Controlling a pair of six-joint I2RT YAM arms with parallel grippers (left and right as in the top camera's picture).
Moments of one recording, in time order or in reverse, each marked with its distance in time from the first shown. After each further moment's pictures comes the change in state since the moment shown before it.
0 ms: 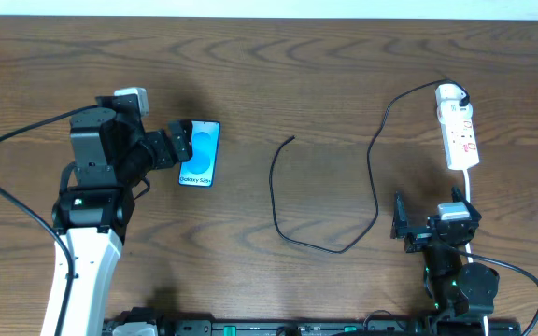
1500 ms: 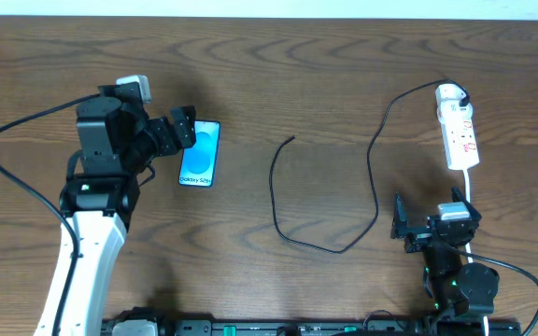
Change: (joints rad) left arm -0.010 0.075 0.014 0.101 0.000 -0.056; right arm 0.000 0.000 0.000 0.000 0.000 0.000
